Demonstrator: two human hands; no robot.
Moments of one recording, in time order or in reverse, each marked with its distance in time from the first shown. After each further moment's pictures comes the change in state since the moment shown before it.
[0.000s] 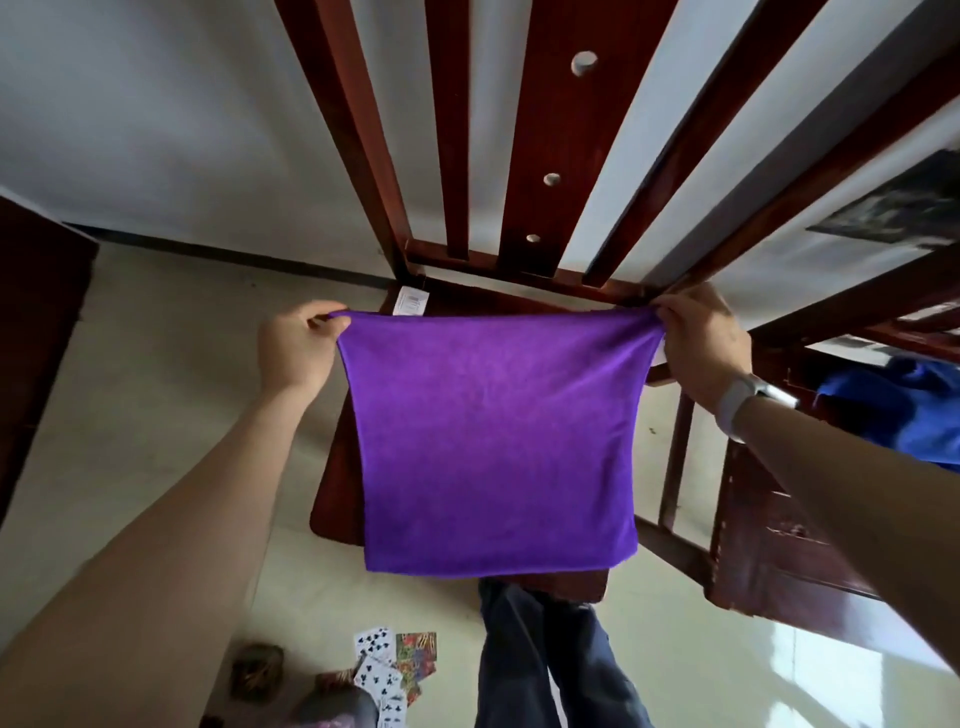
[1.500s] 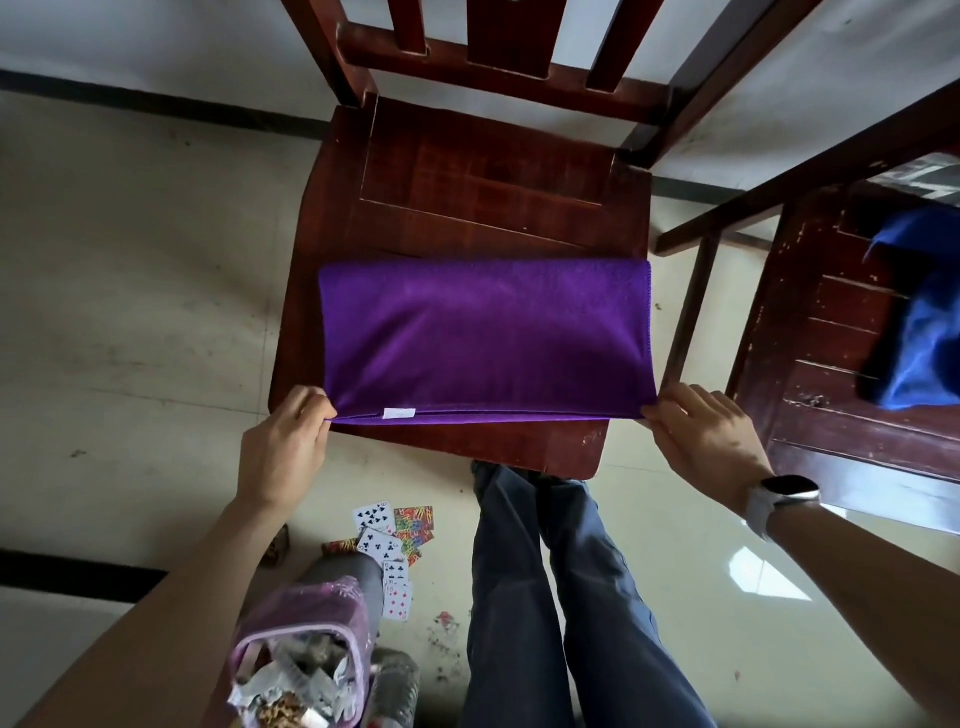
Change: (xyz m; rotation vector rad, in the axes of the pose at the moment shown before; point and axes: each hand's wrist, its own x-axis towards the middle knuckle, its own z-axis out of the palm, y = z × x) left_hand -0.182 -0.120 0.018 0.542 -0.247 0.528; right_hand -0.192 0.109 0.065 -0.160 -0.165 -0.518
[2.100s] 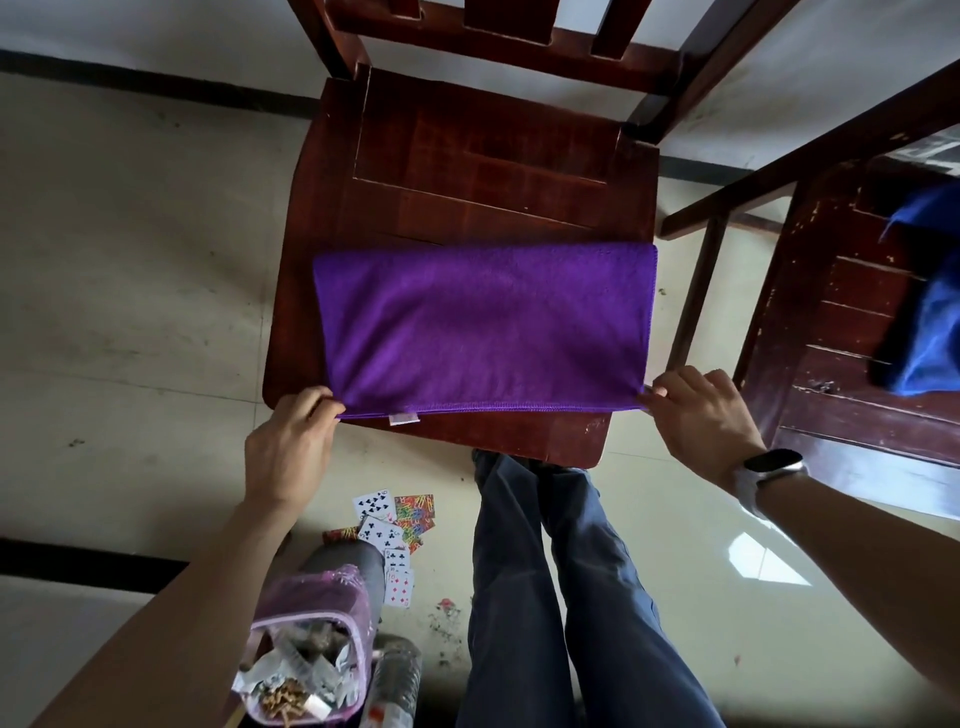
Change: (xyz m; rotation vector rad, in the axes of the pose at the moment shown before) left_hand -0.015 0.000 0.021 0.125 -0.115 -0.033; right_hand 0.002 0.008 0.019 -0.265 -0.172 -0.103
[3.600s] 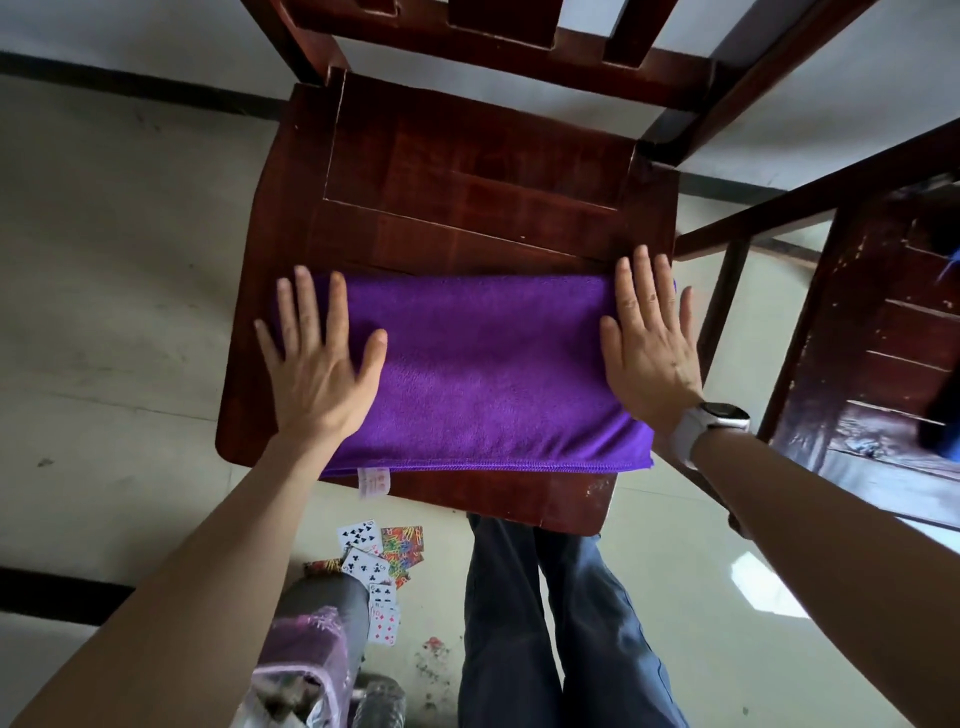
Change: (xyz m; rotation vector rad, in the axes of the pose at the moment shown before) left_hand 0.124 0.042 0.024 -0.145 -0.101 -0.320; right_hand 0.124 0.002 0.030 0.403 0.017 0.483
